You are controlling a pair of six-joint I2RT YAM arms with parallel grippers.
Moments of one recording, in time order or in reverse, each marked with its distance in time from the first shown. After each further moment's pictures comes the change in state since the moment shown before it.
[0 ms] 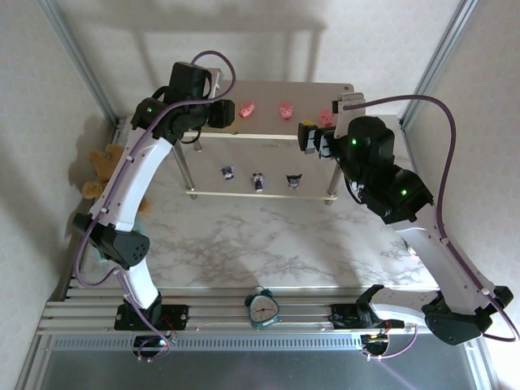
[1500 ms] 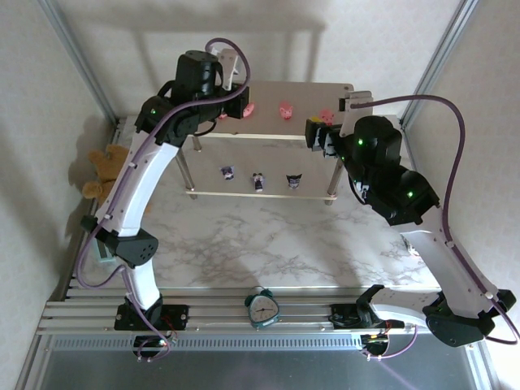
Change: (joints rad) left arm -0.125 0.052 0.215 0.055 0.005 0.034; right arm -0.003 -0.013 0.024 -0.011 0.022 0.008
